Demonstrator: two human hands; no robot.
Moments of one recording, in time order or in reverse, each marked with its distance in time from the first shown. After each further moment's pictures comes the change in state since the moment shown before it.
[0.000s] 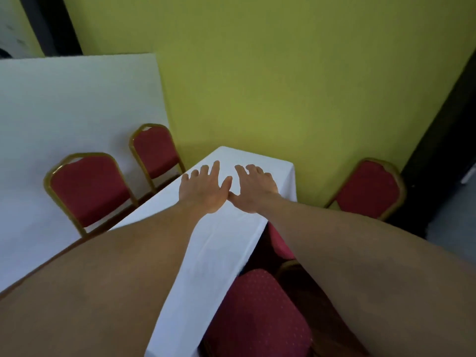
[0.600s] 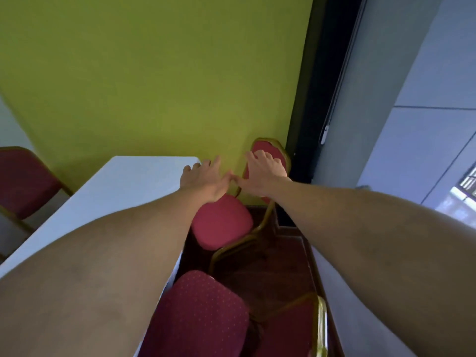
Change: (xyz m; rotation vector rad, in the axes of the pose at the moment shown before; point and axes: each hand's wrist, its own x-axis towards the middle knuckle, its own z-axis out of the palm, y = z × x) left_hand 0.015 0.241 0.013 -0.040 -0.076 0.510; right_hand -0.119 0.226 -0.059 -0.089 0.012 0.489
